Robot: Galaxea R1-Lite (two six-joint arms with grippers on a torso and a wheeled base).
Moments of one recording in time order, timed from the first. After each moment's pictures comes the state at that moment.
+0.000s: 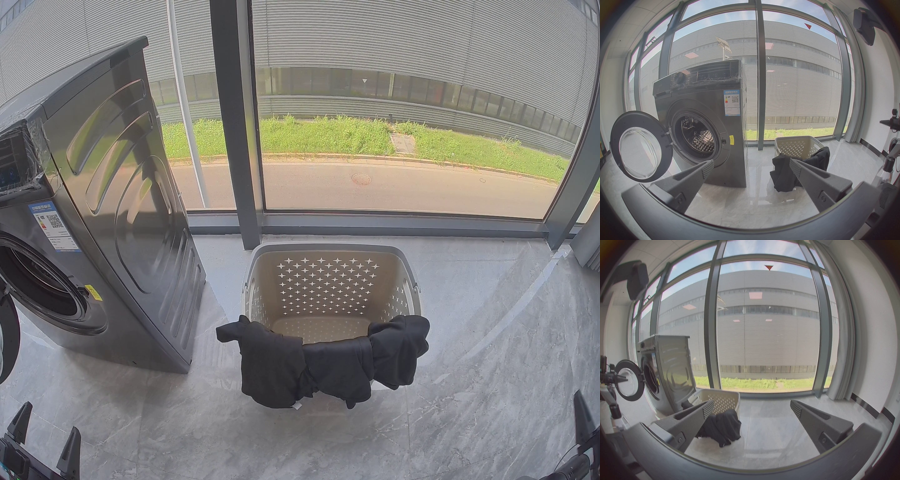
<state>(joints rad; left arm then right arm) 0.00 0.02 -0.02 0.00 0.00 0.01 0.00 0.02 -0.08 -0.04 0.02 -0.01</state>
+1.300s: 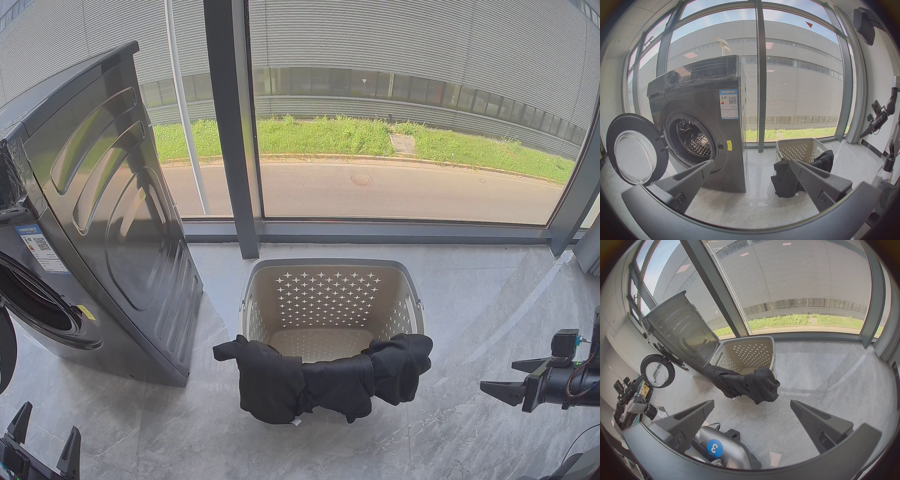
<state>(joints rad) 0.00 0.02 -0.02 0.00 0.00 0.01 0.17 1.17 -0.21 -0.39 0.27 0.09</state>
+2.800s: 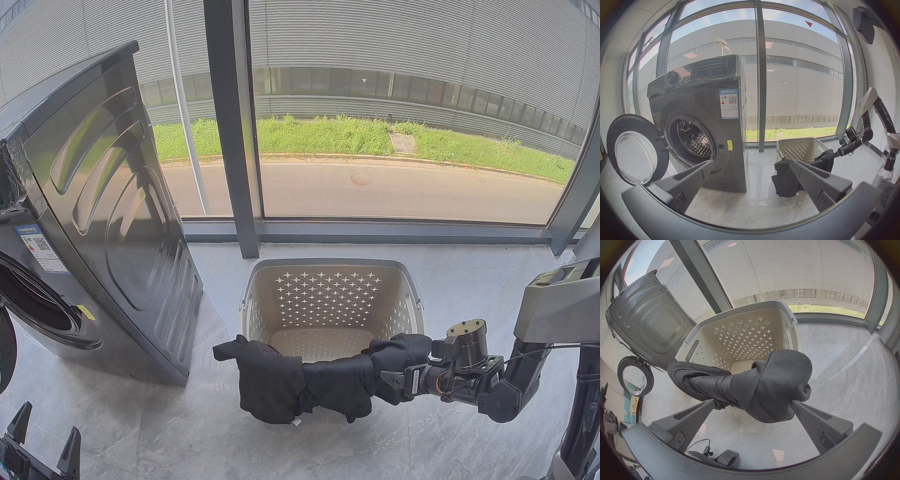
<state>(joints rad) 0.00 0.02 -0.02 0.00 0.00 0.02 0.45 2.21 -0.43 -1.13 -0.03 0.32</state>
